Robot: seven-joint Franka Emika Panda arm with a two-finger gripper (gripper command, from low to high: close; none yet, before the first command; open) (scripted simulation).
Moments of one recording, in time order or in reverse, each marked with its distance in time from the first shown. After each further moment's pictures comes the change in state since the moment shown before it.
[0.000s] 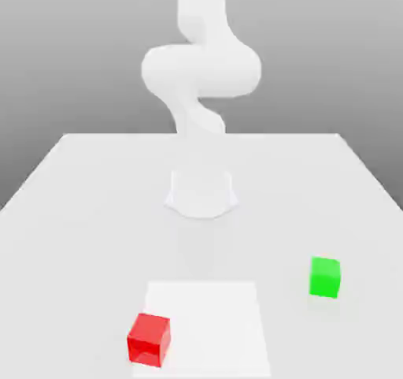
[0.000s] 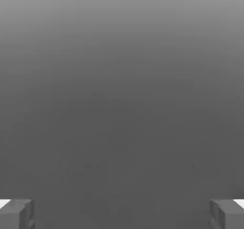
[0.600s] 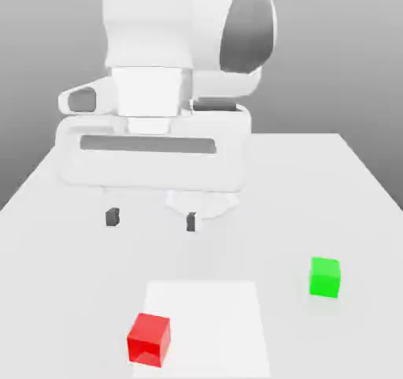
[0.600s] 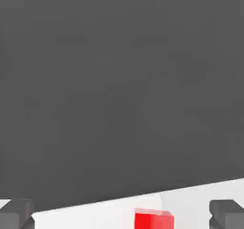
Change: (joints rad) arm -0.056 0.659 -0.058 -0.154 0.020 0.273 0.024
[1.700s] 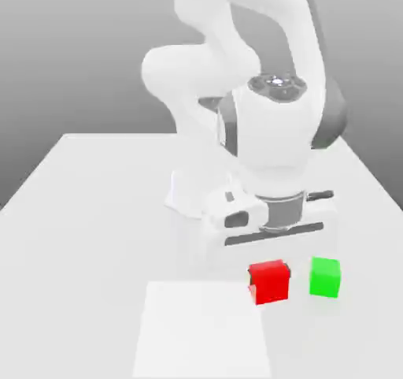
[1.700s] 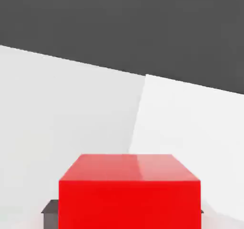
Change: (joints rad) arm 0.308 0.028 0.225 -0.217 0.072 0.066 -0.148
